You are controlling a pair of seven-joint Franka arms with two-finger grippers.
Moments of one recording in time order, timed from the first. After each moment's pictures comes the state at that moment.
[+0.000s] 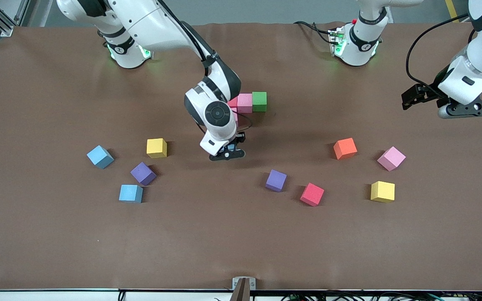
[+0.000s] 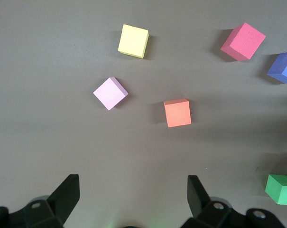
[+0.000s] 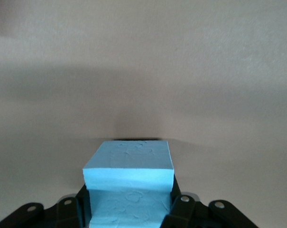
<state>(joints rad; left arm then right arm) -0.10 -0.13 0.00 -1.87 0.02 1.67 -0.15 0.77 0.67 -0.01 -1.64 0.13 2.22 0.54</state>
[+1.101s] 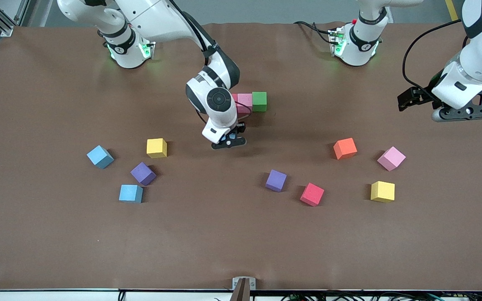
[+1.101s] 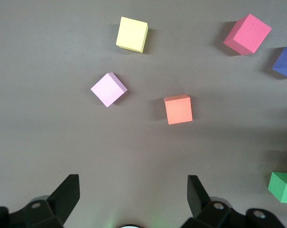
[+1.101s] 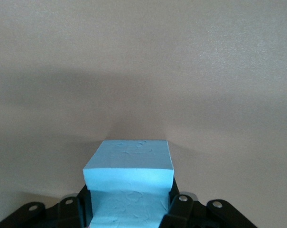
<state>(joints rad) -0.11 -0.12 0.00 -1.89 0.02 1.67 -0.15 0.81 0.61 -0.01 -1.78 0.13 2.32 0.55</state>
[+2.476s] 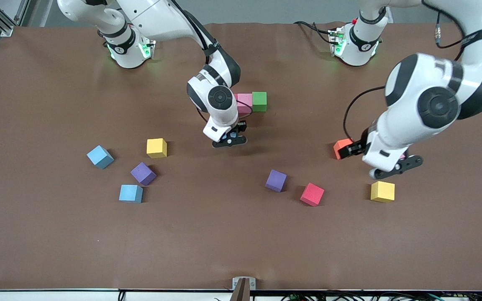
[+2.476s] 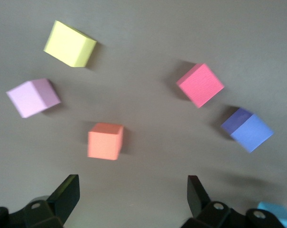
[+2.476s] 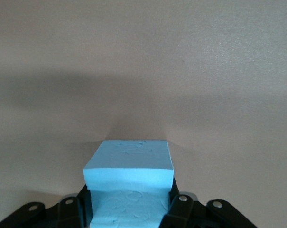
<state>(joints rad) -0.16 0.34 -0.19 -1.56 0.02 1.78 -0.70 0.82 0.61 -0.01 -1.79 0.13 2.32 0.57</state>
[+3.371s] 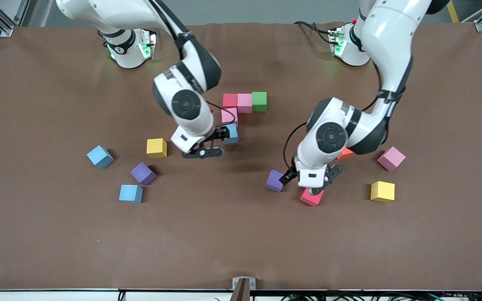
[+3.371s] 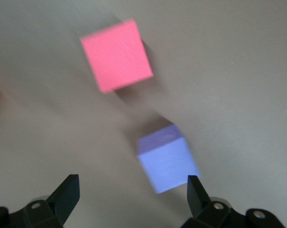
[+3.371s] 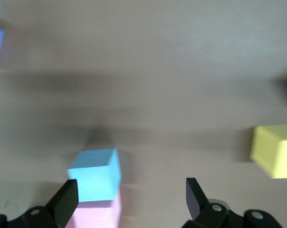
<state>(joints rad) -0.37 0.64 -0.20 -1.53 0.02 2.20 -1.33 0.62 0.48 -0.03 -1.62 0.13 1.97 0.47</state>
